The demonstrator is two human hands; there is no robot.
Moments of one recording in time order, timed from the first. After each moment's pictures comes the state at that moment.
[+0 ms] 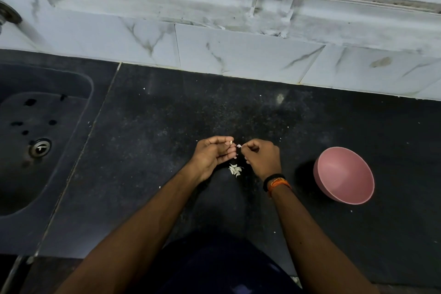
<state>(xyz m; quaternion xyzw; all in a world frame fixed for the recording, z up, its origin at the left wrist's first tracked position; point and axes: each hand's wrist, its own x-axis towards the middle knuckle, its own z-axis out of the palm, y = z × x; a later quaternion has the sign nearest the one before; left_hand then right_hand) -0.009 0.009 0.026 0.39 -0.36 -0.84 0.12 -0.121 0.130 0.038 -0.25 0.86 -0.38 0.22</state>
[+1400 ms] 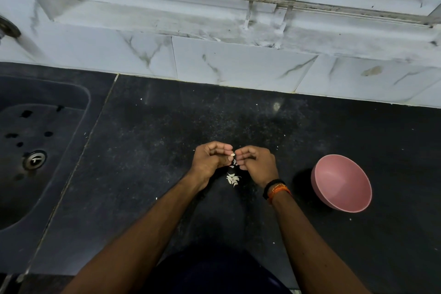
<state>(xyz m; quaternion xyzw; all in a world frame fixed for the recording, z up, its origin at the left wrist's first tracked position) -0.012 0.009 0.024 0.37 -0.50 -0.77 0.15 -0.124 0.129 0.045 -0.22 0.81 -0.44 0.31</state>
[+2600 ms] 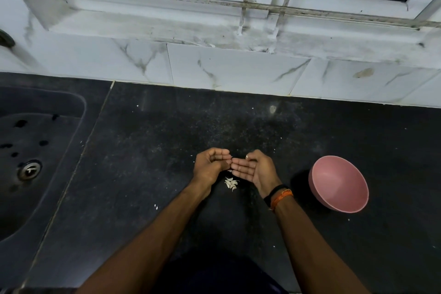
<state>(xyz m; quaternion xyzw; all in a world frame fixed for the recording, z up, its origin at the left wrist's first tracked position) -0.017 0.019 0.023 0.40 -0.50 -0.75 0.16 -0.122 0.130 0.053 0.05 0.62 -0.63 0.46</state>
